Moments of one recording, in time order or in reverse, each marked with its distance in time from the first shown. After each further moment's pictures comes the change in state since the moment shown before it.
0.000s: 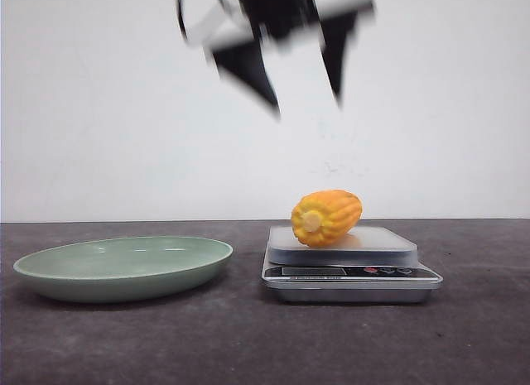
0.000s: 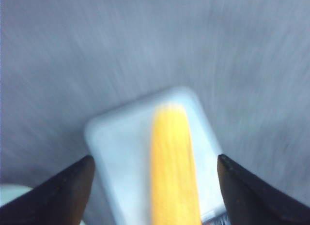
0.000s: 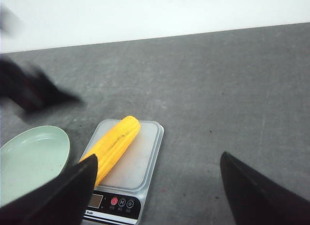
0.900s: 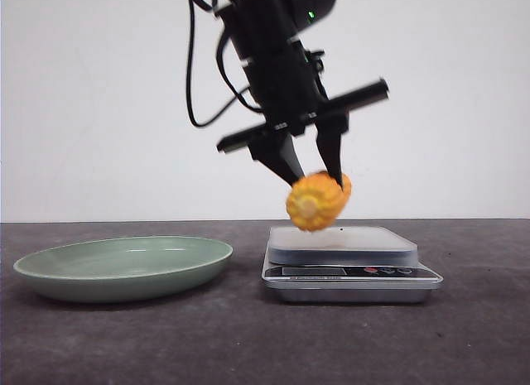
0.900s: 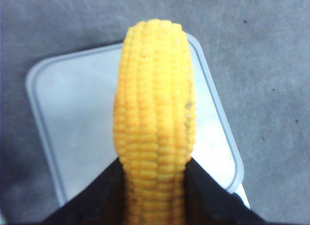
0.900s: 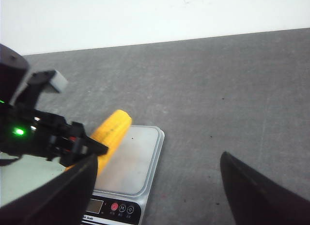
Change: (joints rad) left arm -0.007 0.199 -0.202 0.172 0.190 -0.195; right arm 0.000 0.000 0.000 0.023 0.000 0.000
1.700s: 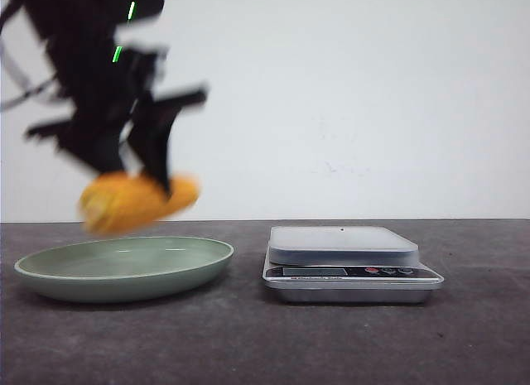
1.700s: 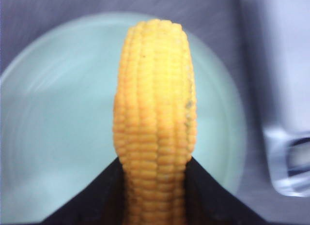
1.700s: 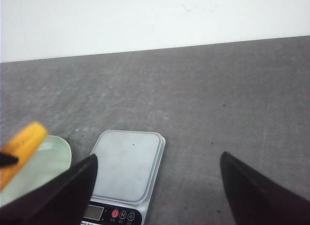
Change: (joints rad) left arm 0.233 -0.473 -0.459 -0.041 0.015 0.191; right arm 0.000 0.001 0.000 0.025 0.002 0.000
